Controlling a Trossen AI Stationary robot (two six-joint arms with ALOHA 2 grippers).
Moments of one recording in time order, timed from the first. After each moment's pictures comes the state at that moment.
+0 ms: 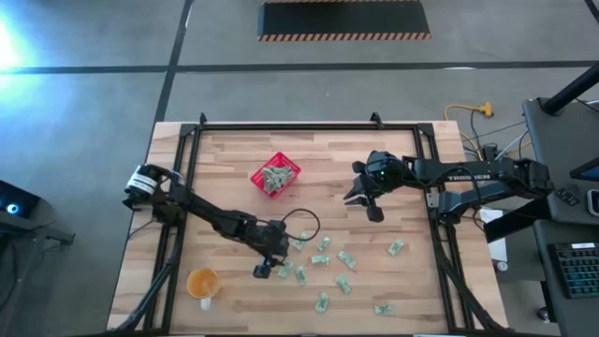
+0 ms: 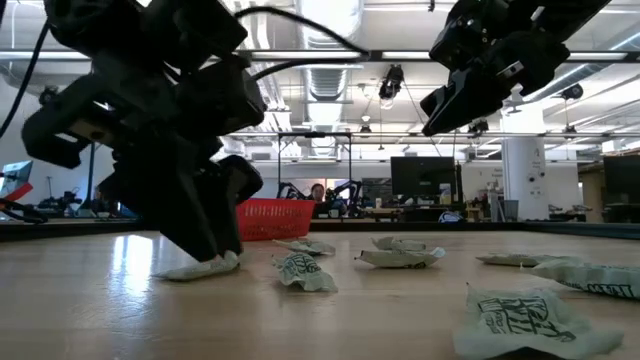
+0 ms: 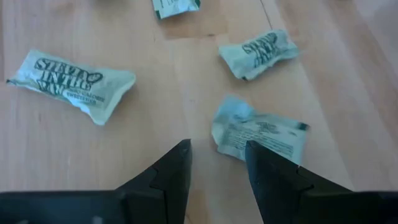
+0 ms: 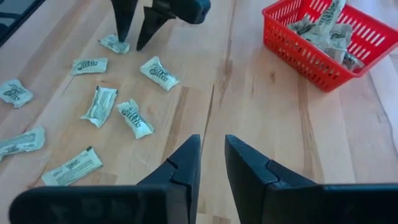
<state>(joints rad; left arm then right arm) -0.30 1.74 0.79 0.12 0.12 -0.15 -0.21 1.18 0.66 -0.20 -0.34 -0.22</state>
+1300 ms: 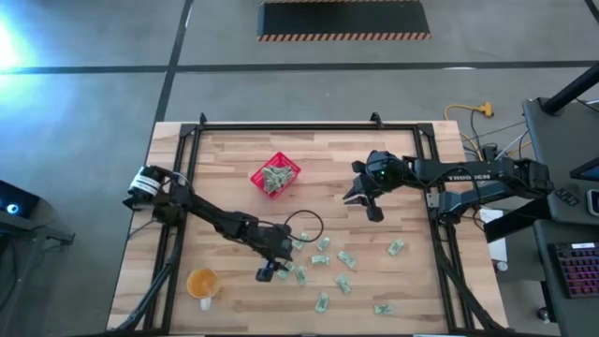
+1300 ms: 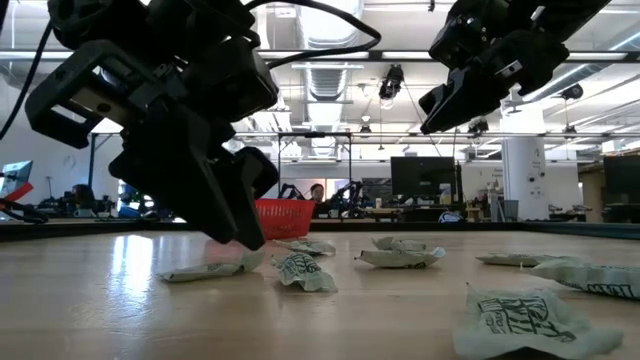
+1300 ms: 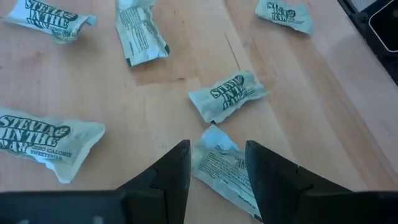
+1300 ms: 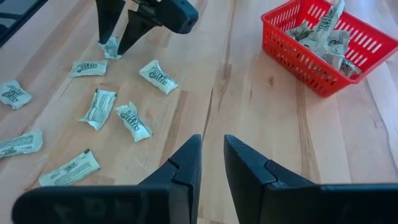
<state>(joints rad) -0.30 1.77 0.81 0.23 0.19 -0.15 -0.21 1.18 0.66 -0.18 -0.34 -0.23</state>
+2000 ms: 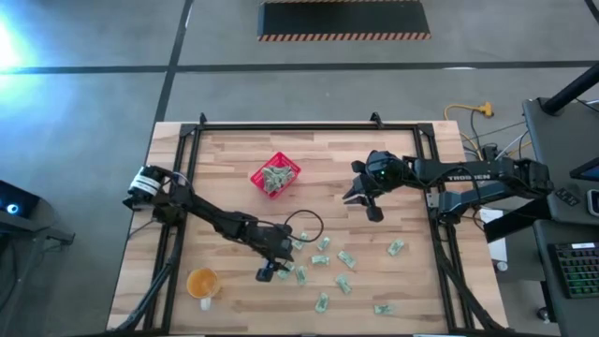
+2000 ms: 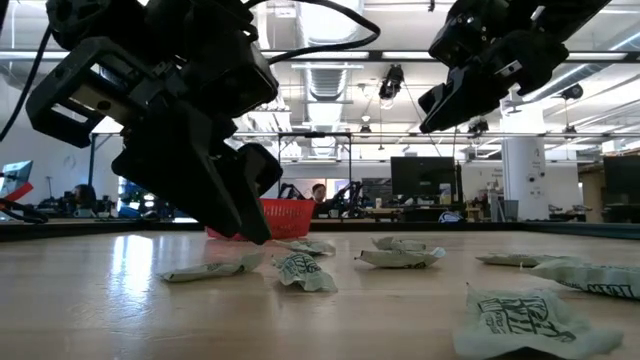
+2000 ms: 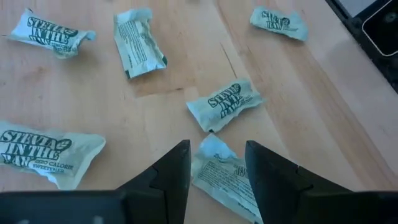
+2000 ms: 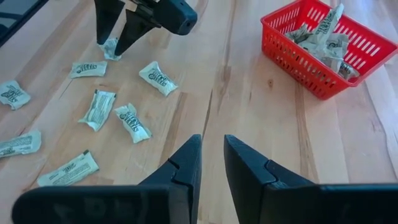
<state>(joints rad) -0.30 1.77 0.80 0.27 0.19 -0.12 -0.21 1.18 0.66 -0.17 -0.34 -0.24</state>
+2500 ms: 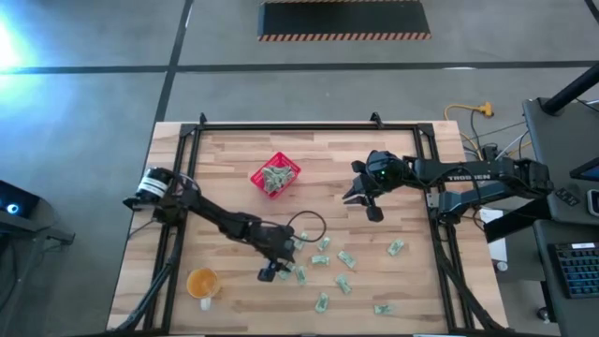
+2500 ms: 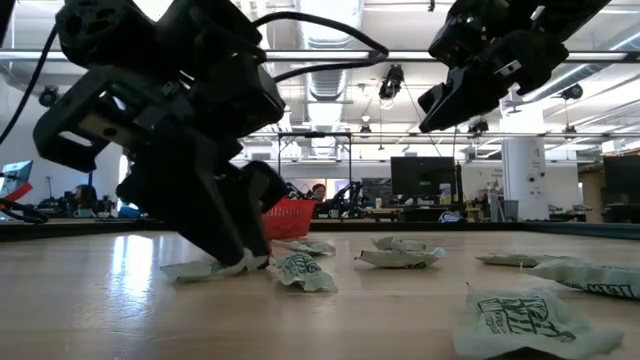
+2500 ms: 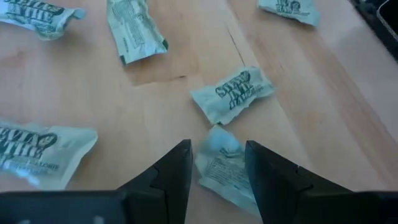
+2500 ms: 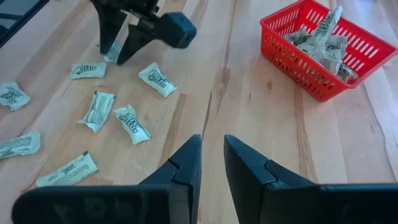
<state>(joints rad) -0.29 1.84 0.81 0.28 0.22 -0.11 -0.21 1.18 0.66 -0.17 -0.34 -0.24</state>
